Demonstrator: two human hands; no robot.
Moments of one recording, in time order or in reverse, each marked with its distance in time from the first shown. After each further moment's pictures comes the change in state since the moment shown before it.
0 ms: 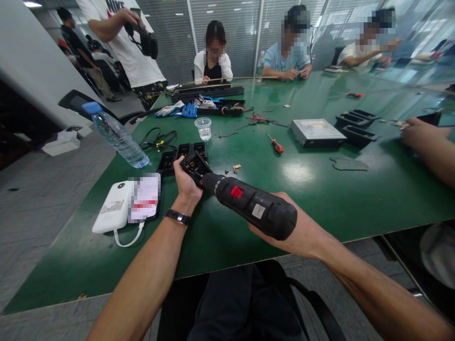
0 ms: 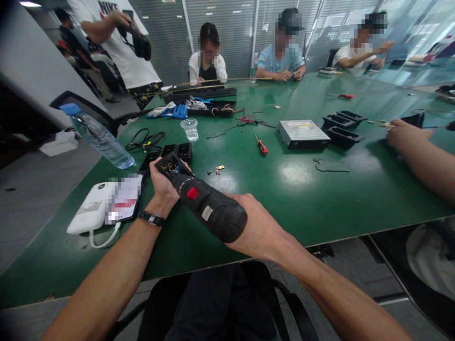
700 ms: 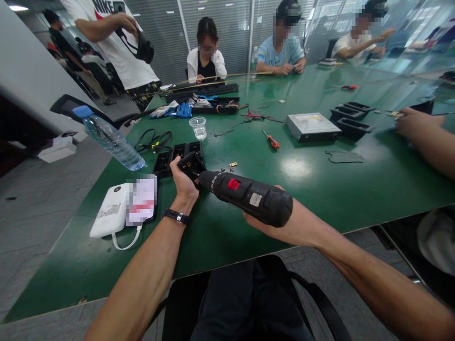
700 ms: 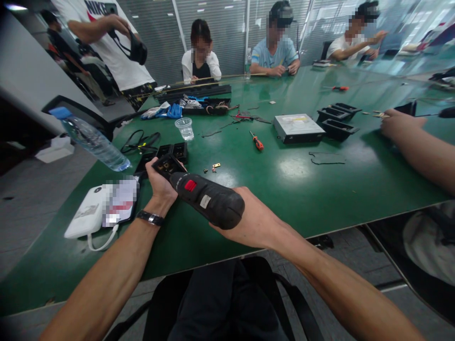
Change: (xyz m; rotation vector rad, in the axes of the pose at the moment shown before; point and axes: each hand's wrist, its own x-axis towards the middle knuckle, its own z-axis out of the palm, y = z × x) left_hand 0.005 -0.007 -0.002 0.116 0.104 0.107; right_hand 0.010 0.014 -0.005 -0.184 -0.100 -0.116
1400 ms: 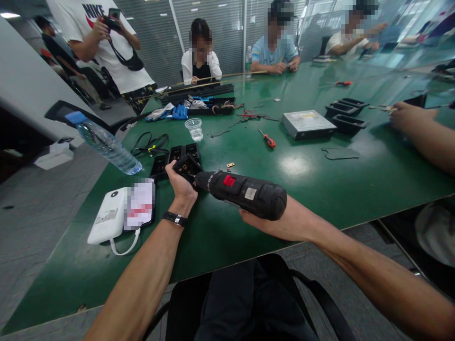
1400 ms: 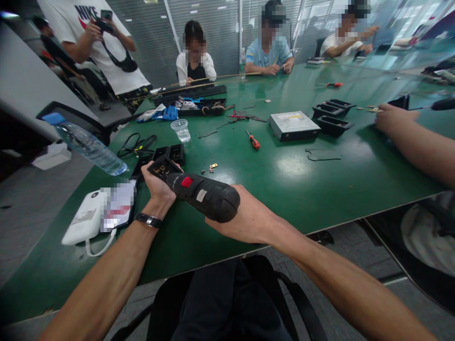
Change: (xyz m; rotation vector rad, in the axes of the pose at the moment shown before) left_hand 0.003 -0.002 0.003 0.016 0.012 0.045; right_hand 0.006 0.004 0.001 0.103 0.001 -0.017
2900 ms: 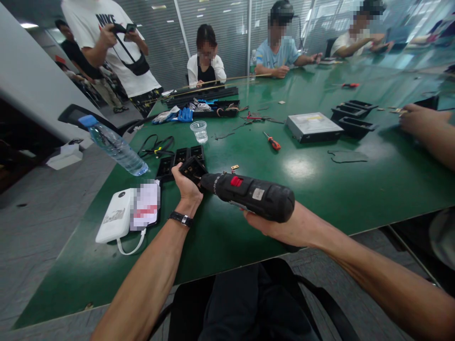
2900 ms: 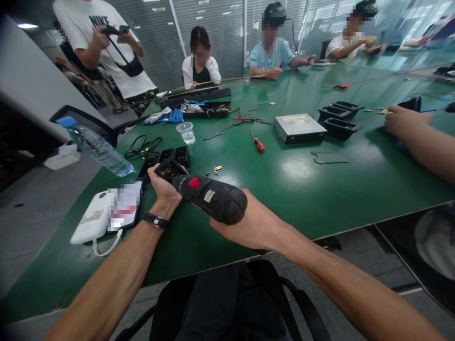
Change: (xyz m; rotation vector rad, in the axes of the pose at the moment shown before) left_hand -0.001 0.000 0.001 0.018 0.064 0.000; right_hand 0.002 -0.020 -0.002 0.056 0.002 0.122
